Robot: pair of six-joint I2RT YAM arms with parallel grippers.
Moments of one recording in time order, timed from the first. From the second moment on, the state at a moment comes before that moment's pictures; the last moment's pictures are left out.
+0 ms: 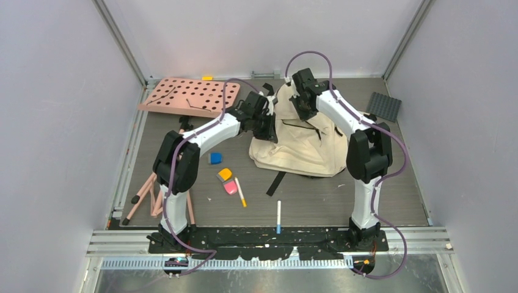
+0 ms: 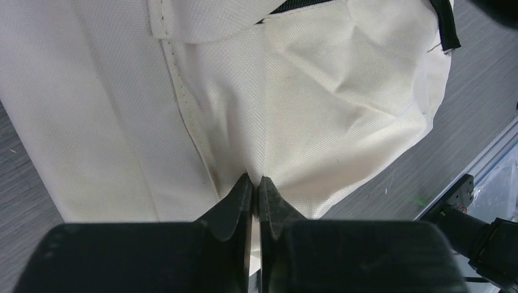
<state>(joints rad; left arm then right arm) -0.63 1.97 1.56 -0.45 0.32 -0.43 0.38 2.00 1.77 -0.83 0.13 -0.10</state>
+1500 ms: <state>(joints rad) -0.42 1.50 0.97 -0.55 -0.23 -0.45 0.29 1.82 1.89 -0.83 0.03 0.17</state>
